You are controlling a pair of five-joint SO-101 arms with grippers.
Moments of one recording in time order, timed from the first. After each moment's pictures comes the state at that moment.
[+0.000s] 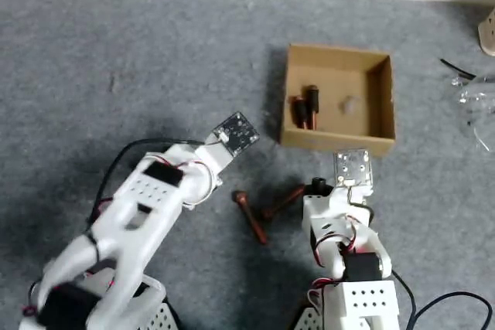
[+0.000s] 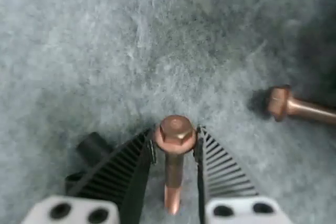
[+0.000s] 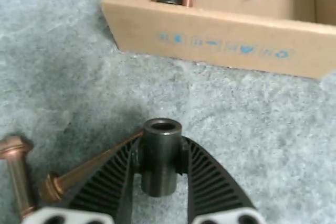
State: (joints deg) left arm 15.3 -22.3 56.7 39.1 -24.7; right arm -9.3 -86.4 92.5 42.8 1.7
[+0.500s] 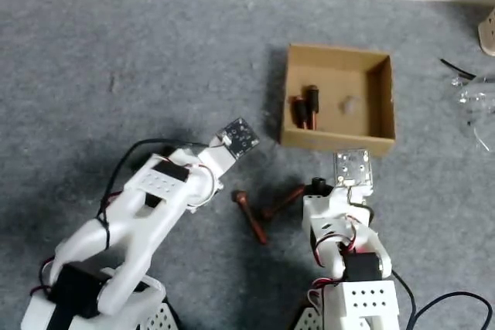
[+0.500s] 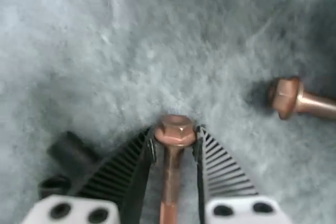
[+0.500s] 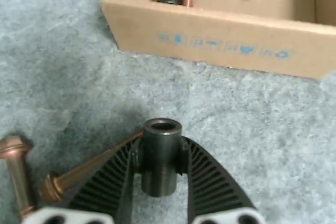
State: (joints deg) left arm 15.2 -17.7 56.6 36.4 -24.5; right arm -9.3 -86.4 92.5 42.8 1.9
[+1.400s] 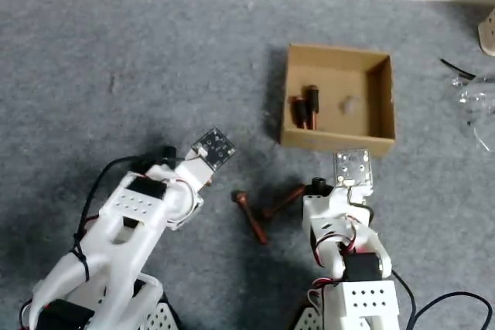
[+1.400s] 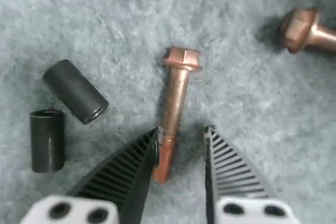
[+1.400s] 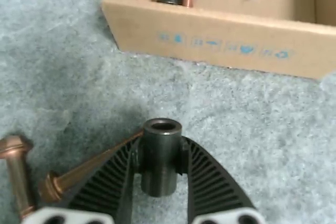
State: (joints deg) left arm 9.6 -30.7 66.7 43.3 -24.7; right arm -9.3 -86.4 92.5 42.8 1.9
